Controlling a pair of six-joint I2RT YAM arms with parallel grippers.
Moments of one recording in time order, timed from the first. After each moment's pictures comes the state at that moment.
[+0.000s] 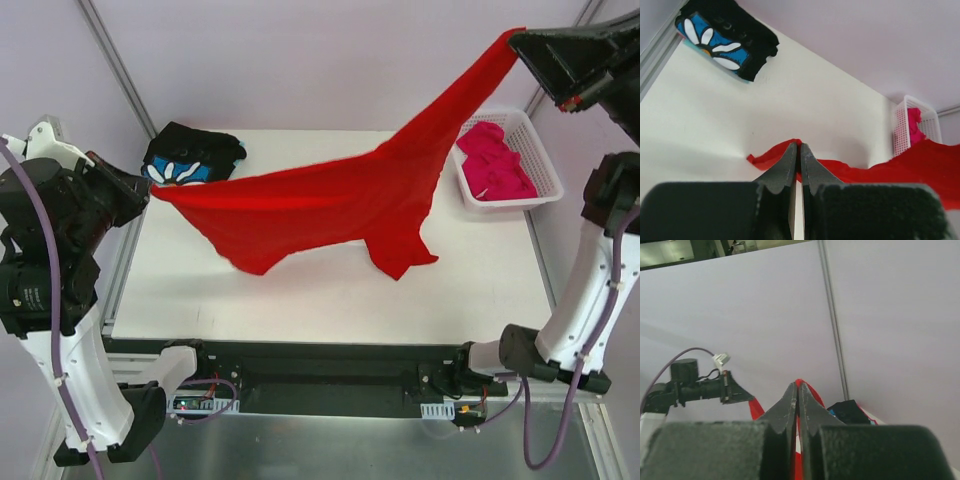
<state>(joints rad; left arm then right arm) 0.09 1.03 1.99 -1.26 0.07 -0.53 -0.20 1.42 2.26 0.08 -0.99 1.11</state>
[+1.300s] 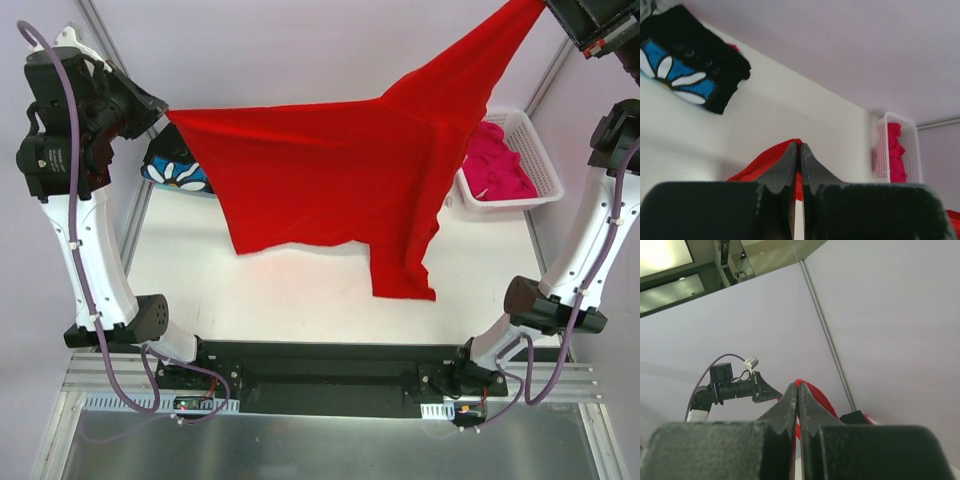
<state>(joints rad) 0.09 1.53 2.40 -1.23 0.14 -0.58 -0.30 1.67 2.49 0.25 -0.99 1.39</state>
